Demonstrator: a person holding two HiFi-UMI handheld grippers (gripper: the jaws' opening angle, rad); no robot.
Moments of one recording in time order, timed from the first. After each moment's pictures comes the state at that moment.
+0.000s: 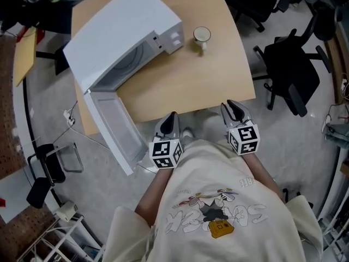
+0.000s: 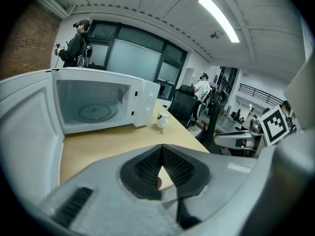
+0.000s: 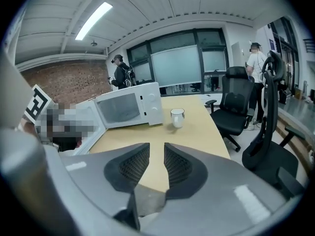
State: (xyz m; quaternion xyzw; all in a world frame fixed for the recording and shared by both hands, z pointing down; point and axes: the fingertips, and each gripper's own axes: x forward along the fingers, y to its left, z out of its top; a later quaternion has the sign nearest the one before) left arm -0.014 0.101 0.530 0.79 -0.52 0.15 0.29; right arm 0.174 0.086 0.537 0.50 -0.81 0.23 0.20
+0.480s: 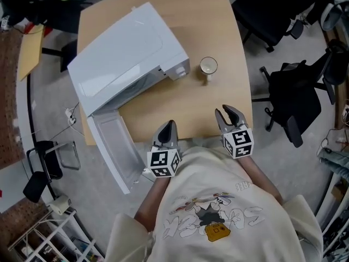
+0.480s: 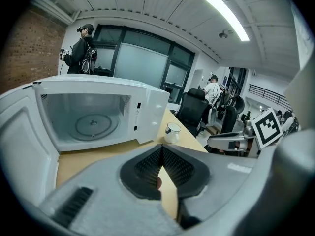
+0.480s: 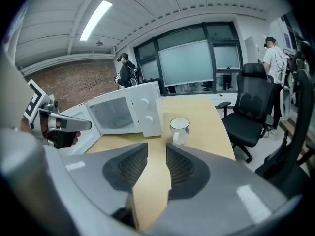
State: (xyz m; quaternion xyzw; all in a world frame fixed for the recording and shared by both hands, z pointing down) left arm -0.007 0.000 0.513 0.76 -0.57 0.15 0.29; right arm 0.170 -0.044 0.540 0.45 -0.84 0.23 0.21
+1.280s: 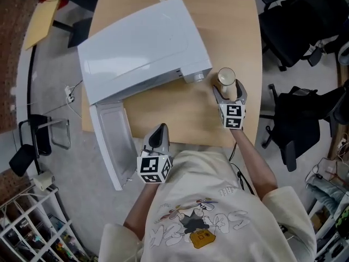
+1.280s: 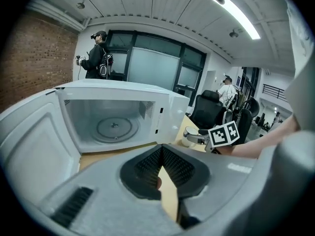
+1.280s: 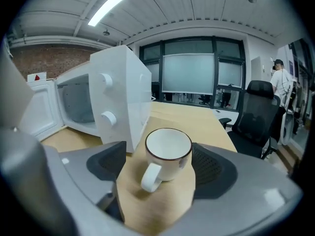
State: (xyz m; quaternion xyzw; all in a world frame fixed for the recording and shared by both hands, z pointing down) left arm -0.061 -0.002 0.501 0.71 -0.63 0.15 0.28; right arm 0.138 -0.201 0.611 0.49 -0.83 0.12 0.23
